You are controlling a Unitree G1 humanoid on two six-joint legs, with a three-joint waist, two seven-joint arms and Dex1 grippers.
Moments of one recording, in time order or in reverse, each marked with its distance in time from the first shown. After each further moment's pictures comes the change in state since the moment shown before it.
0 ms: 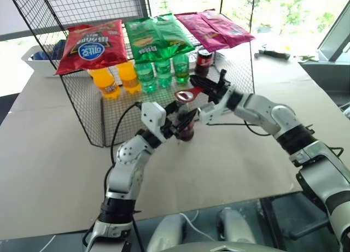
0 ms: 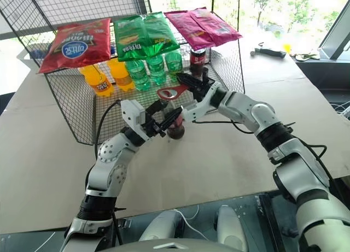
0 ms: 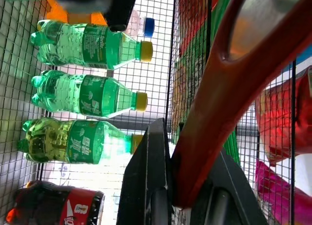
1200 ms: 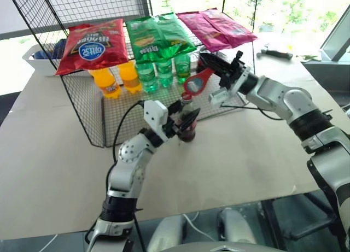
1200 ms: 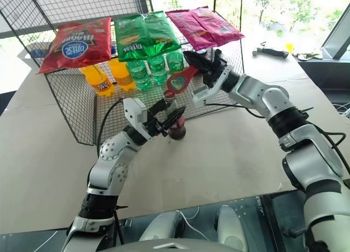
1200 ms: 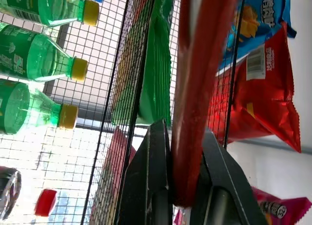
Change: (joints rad) left arm -0.013 -0.011 -0.004 -0.011 -0.022 0.049 -0.016; right arm -0.098 -0.079 -0.004 0.092 -0.035 -0.015 -0.236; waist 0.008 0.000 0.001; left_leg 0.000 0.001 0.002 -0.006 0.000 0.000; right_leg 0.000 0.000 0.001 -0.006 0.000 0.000
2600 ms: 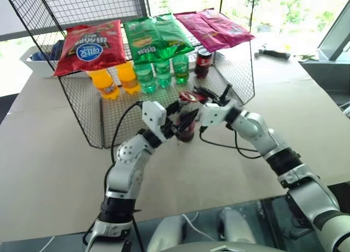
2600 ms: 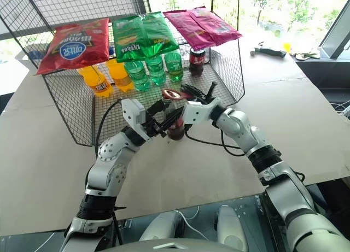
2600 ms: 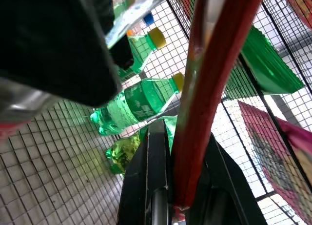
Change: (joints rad) left arm 0.010 0.005 0.004 0.003 0.001 -0.015 -0.006; right arm 0.349 0.252 -0.136 -0.145 0.517 0.048 0.540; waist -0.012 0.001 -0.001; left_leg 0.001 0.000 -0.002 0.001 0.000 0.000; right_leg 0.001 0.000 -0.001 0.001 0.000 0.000
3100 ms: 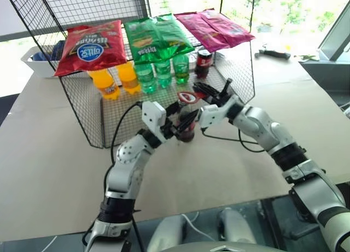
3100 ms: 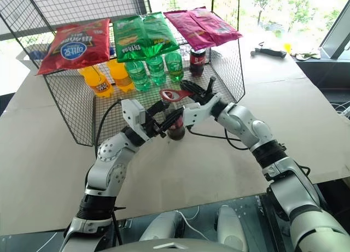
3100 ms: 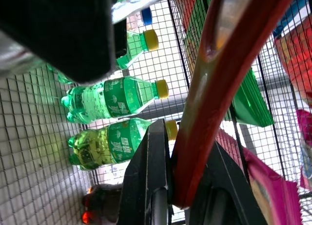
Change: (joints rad) left arm 0.000 0.000 0.004 0.005 -0.009 -0.003 -0.007; right arm -0.087 -0.080 0.012 -0.052 -0.284 0.020 -0.122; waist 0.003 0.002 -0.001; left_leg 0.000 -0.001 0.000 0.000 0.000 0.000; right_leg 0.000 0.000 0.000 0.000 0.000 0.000
